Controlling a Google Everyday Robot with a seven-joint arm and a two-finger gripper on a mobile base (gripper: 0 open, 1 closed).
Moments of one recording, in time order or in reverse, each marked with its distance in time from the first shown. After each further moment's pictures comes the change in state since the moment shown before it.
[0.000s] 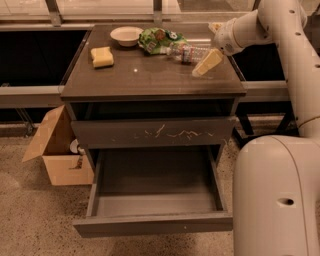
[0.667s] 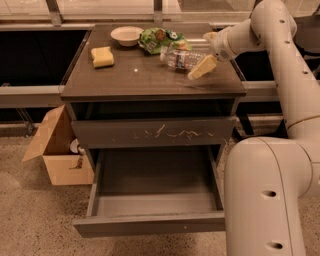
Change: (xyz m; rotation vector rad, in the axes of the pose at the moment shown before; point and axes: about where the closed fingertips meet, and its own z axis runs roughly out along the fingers) arm 0.014 0.006 0.028 -0.033 -0.004 0.043
